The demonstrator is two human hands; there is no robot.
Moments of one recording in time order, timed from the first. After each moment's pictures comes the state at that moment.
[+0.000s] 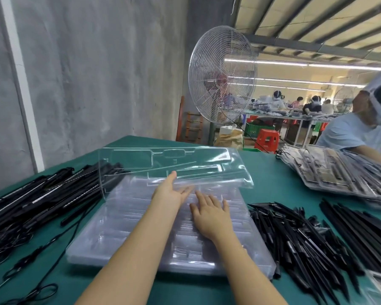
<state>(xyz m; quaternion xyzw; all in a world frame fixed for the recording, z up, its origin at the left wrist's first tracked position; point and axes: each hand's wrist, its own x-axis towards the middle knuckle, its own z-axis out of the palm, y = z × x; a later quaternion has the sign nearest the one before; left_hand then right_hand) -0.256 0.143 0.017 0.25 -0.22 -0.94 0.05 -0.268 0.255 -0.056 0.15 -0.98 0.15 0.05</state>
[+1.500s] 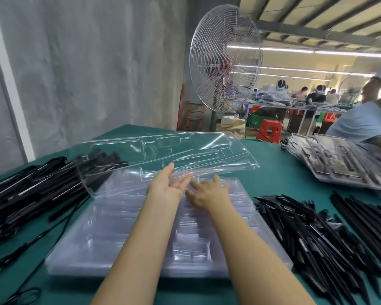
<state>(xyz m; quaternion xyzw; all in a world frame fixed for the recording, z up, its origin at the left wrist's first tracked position) -0.249 0.140 0.012 0.21 -0.24 -0.95 0.07 -0.302 0.235 -0.024 0.13 -0.99 -0.01 -0.01</state>
